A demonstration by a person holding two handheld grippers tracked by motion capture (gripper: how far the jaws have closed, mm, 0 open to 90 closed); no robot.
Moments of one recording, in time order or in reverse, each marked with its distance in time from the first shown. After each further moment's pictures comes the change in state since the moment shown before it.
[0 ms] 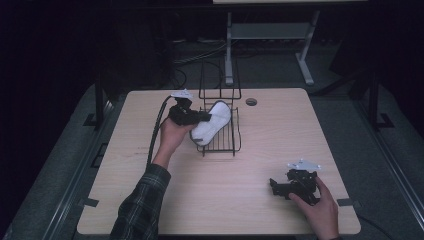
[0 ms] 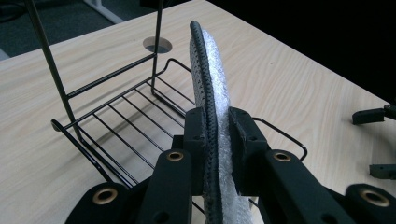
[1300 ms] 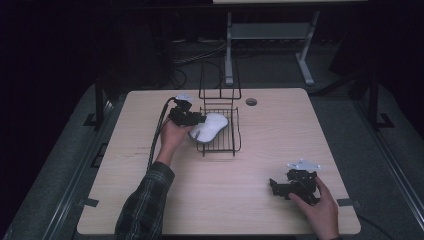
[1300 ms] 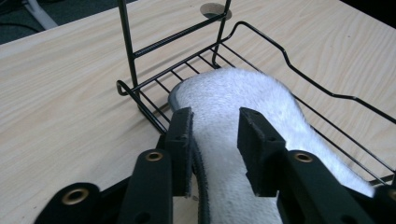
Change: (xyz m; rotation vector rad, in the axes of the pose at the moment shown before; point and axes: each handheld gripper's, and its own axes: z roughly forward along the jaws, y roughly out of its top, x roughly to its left) left arm 0.027 -0.018 0.020 0.081 0.178 -0.013; right arm 0.000 0.000 0.000 0.001 0.004 -0.003
